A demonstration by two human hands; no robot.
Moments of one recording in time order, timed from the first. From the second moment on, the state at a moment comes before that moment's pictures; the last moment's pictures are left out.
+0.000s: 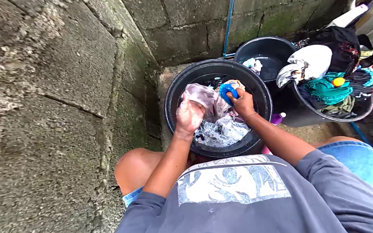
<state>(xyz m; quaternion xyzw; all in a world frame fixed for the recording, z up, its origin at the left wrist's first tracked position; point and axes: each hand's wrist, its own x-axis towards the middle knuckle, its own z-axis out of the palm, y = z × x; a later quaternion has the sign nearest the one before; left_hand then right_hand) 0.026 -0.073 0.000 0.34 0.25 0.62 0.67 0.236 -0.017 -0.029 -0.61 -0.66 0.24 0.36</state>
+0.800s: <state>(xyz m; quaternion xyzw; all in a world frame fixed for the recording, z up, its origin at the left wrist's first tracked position) 0.046 -0.083 -0.029 0.35 0.25 0.56 0.71 0.193 -0.027 -0.022 -0.43 -0.78 0.17 0.43</state>
